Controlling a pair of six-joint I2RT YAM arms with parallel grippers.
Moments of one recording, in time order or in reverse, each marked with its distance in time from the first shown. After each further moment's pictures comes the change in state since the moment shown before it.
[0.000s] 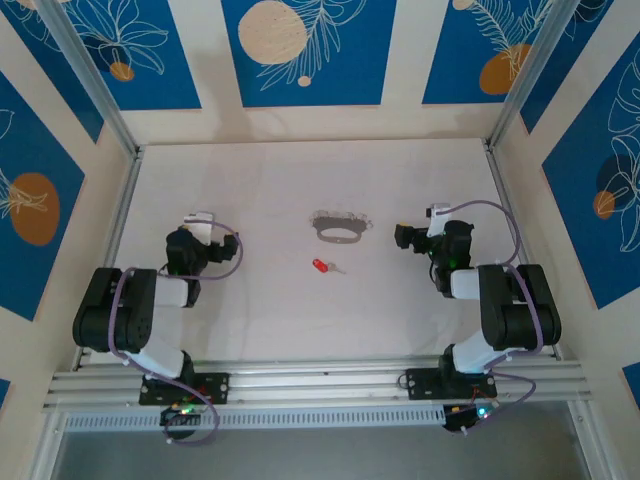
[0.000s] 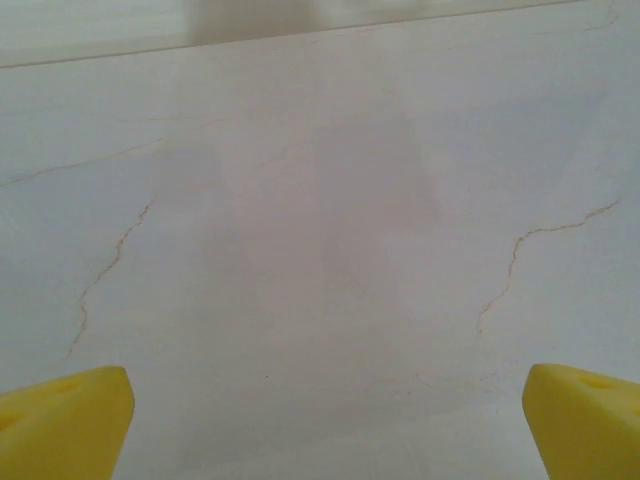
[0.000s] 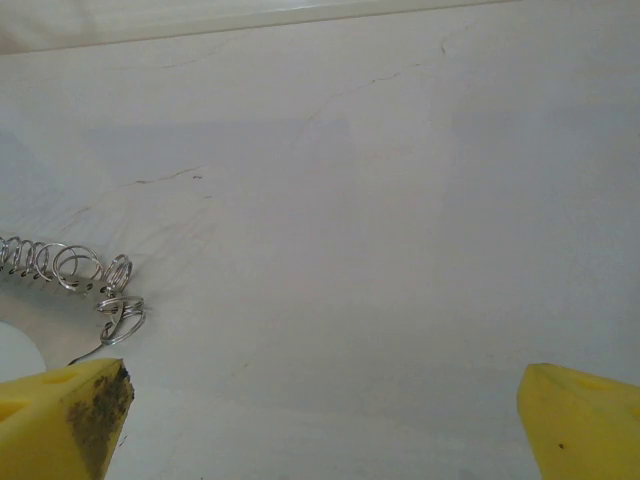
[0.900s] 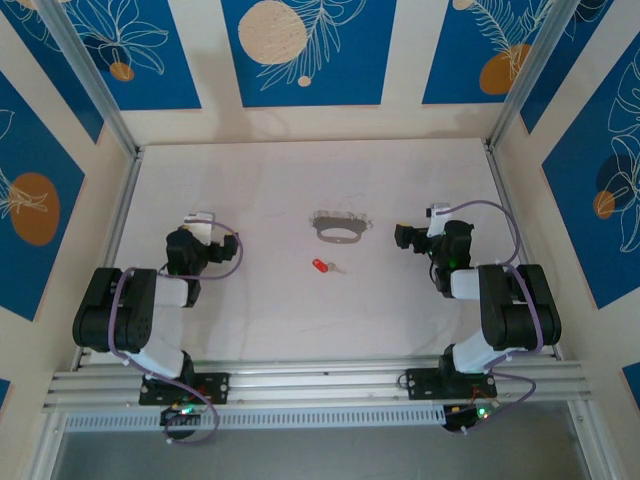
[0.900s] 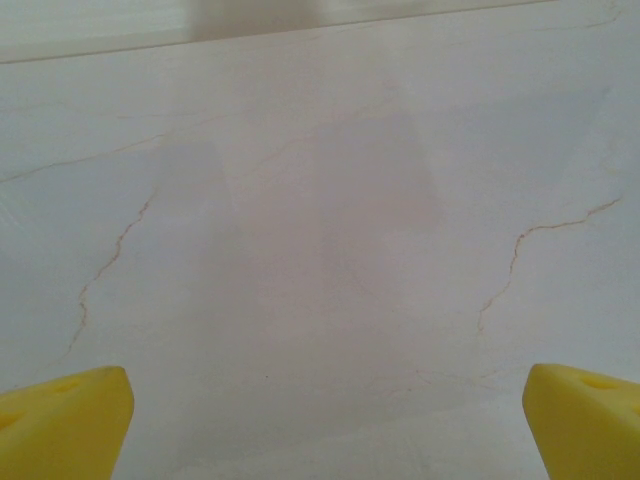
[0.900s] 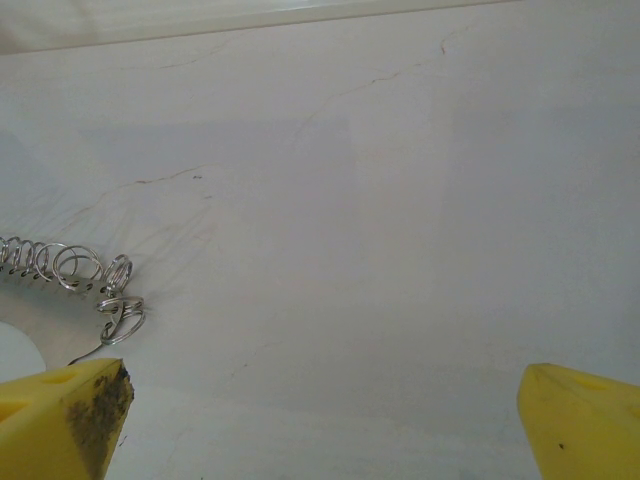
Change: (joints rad) left arm 0.000 0.000 0.001 -0.007 -0.002 -0.001; right arm 0.000 0.000 0.000 0.000 0.000 0.000
